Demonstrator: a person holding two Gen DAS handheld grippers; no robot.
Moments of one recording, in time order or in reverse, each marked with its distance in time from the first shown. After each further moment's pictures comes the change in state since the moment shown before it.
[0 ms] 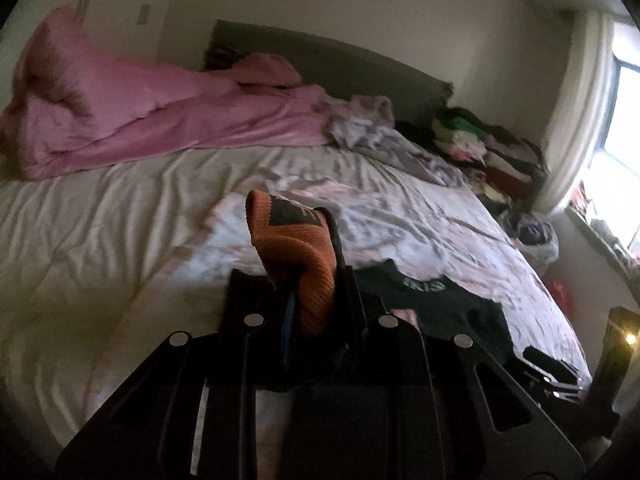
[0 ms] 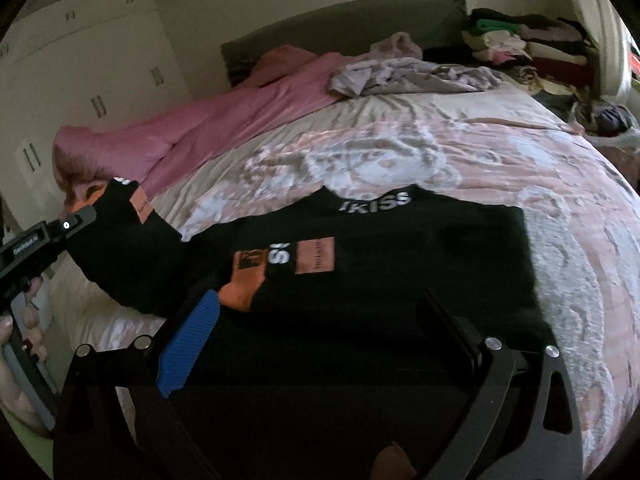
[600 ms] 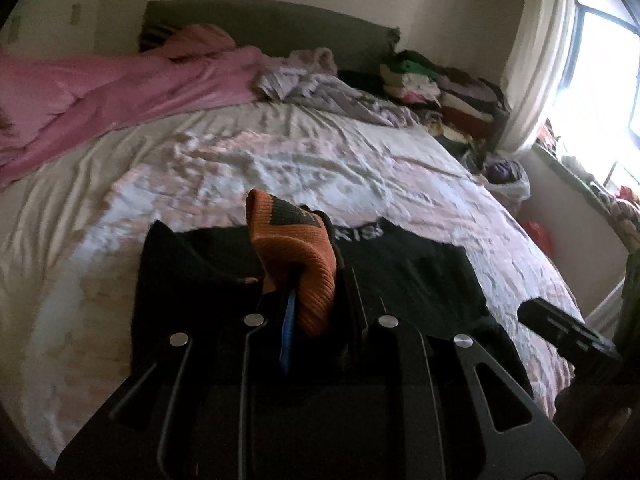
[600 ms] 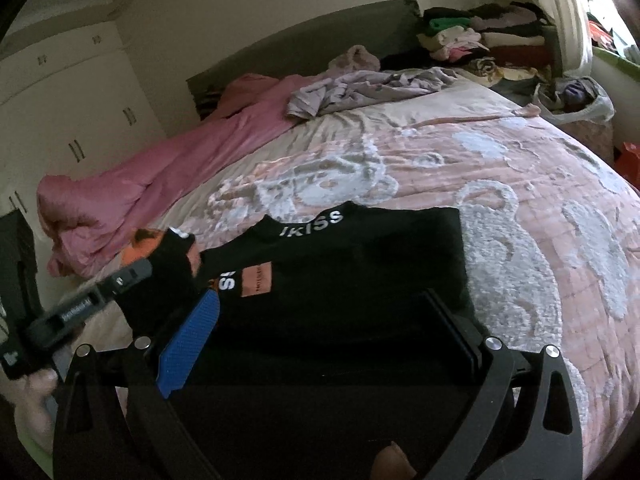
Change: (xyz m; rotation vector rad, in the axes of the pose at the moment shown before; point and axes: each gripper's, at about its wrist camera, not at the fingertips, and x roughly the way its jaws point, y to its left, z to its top) left arm 0.068 -0.090 -0.039 0.142 0.147 -0.122; right arm -0.030 -0.065 0.000 0.128 -0.075 -0.047
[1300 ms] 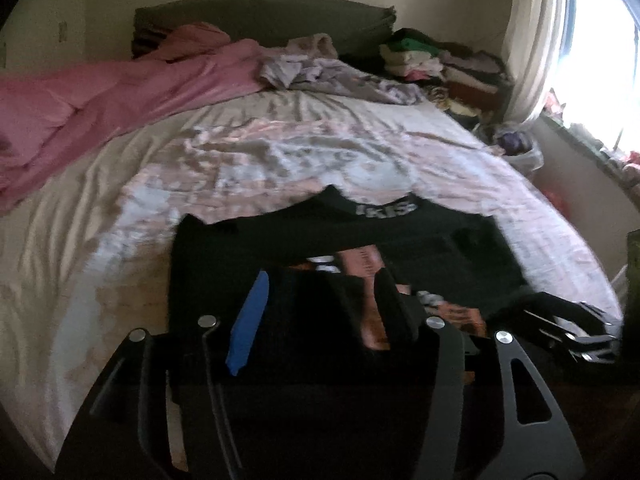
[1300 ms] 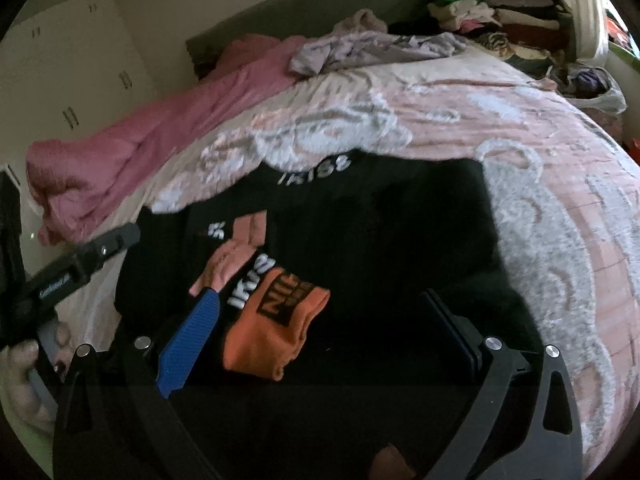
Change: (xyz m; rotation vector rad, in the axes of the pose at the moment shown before) left arm 0.018 0.031 -0.006 0.094 0.041 0.078; right arm 0.048 0.013 -0.028 -0.051 0.153 -0.014
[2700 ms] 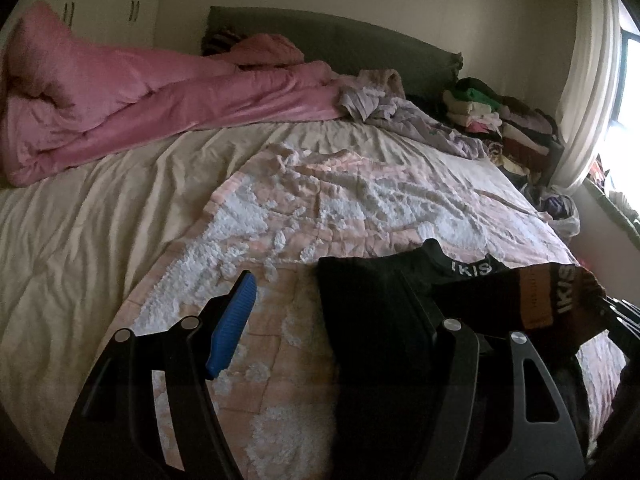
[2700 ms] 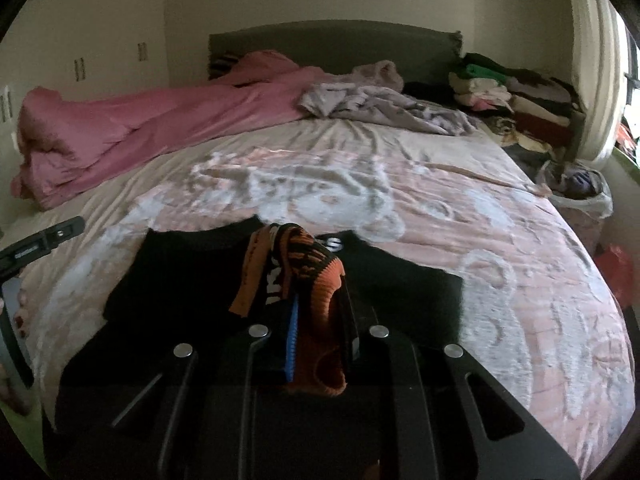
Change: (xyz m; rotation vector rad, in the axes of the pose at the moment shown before) left arm -0.022 0.101 0.014 -0.160 -0.110 0.131; right arm -0.010 0.022 0.054 -0.249 -0.132 -0.160
